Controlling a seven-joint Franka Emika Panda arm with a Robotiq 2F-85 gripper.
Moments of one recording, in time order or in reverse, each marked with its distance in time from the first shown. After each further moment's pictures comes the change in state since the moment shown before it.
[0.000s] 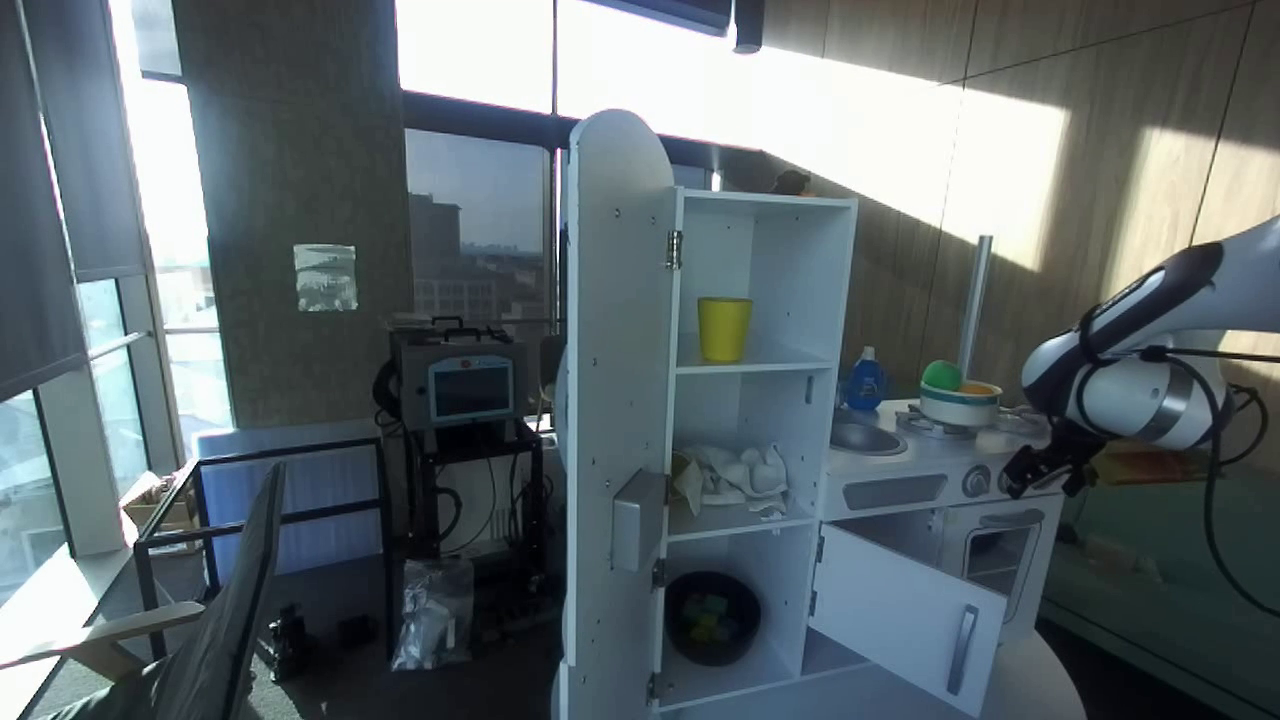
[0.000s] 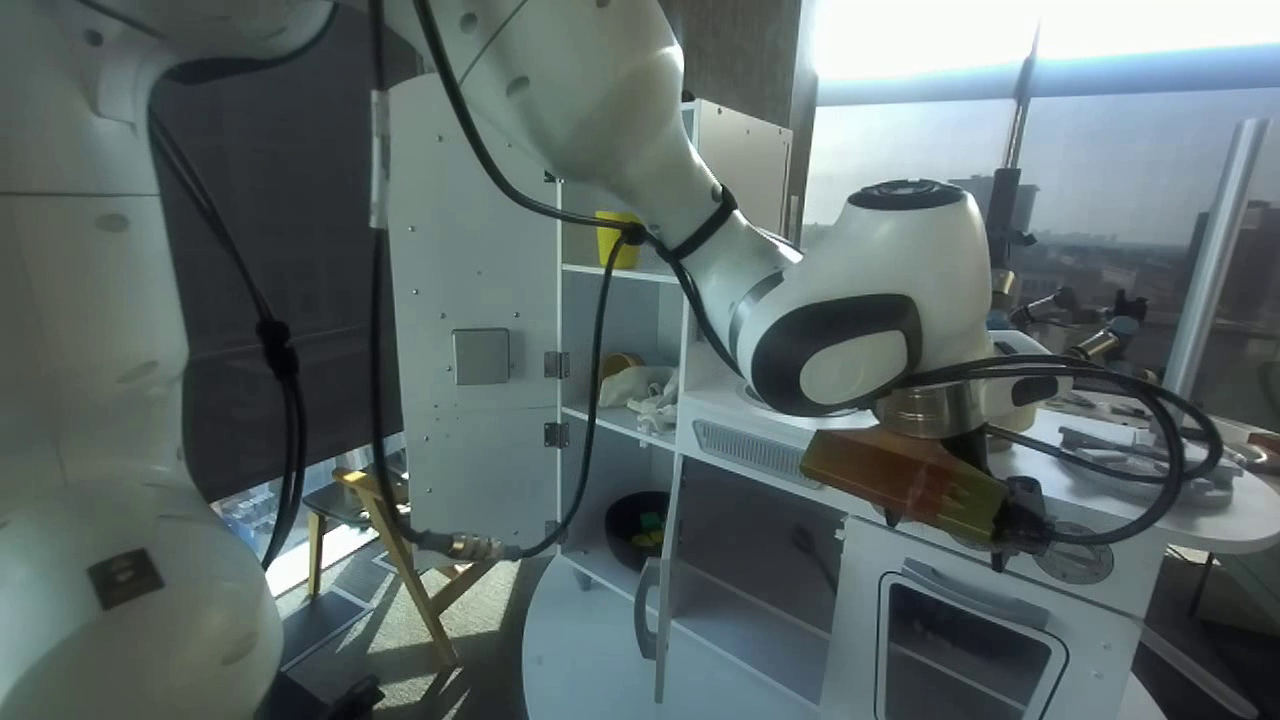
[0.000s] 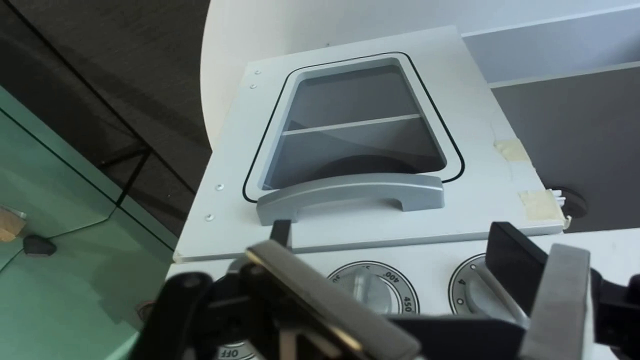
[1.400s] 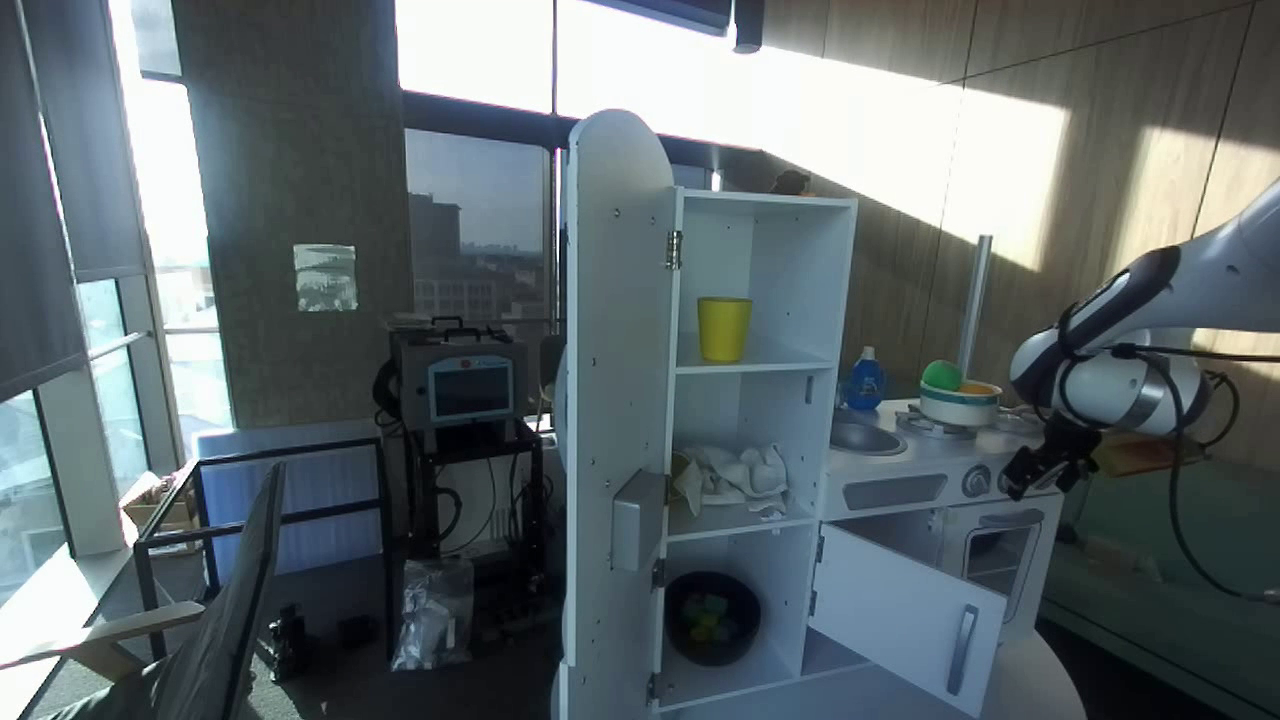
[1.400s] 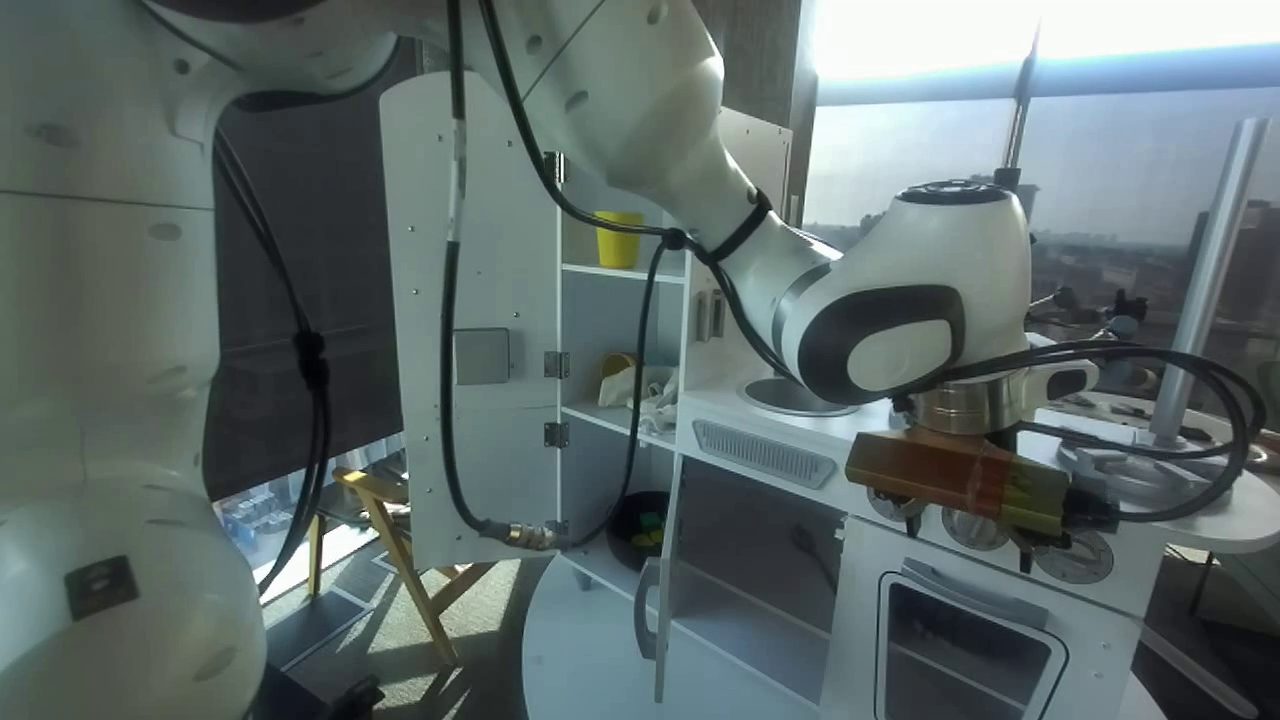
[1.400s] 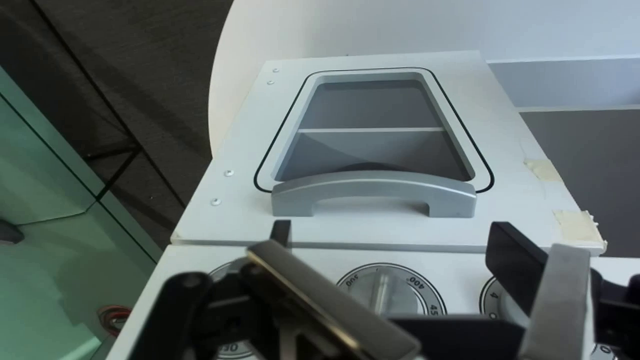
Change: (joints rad) arm -0.077 0.107 0.062 0.130 0.010 -0.104 -0.129
